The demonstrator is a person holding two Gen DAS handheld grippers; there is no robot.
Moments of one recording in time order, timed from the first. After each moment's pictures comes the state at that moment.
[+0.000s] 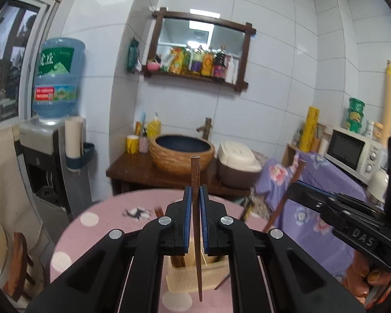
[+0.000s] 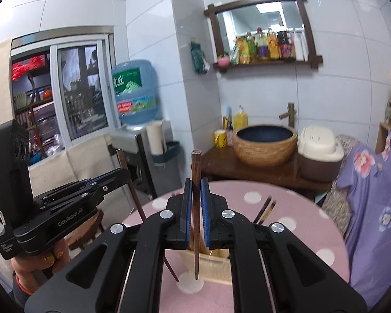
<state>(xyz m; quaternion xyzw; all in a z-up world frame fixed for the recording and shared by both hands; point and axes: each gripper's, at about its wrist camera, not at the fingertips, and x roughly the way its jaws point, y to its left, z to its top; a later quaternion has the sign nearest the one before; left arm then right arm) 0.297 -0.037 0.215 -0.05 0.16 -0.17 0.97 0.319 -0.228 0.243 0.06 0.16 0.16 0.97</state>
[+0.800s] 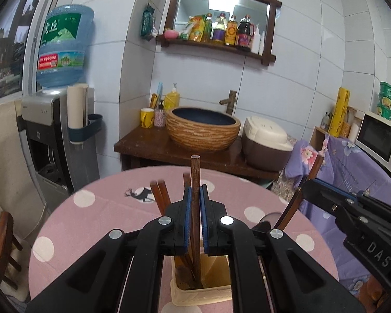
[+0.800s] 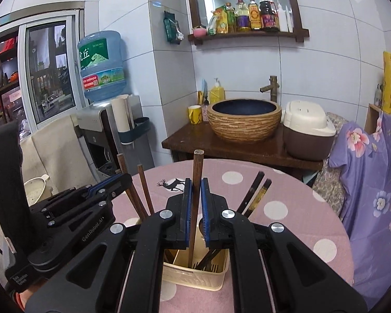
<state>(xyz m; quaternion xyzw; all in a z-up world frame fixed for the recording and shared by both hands) 0.377 -0.067 0.121 -0.05 0.23 -0.12 0.97 0.404 -0.222 0.157 0.05 0.23 0.10 0.97</state>
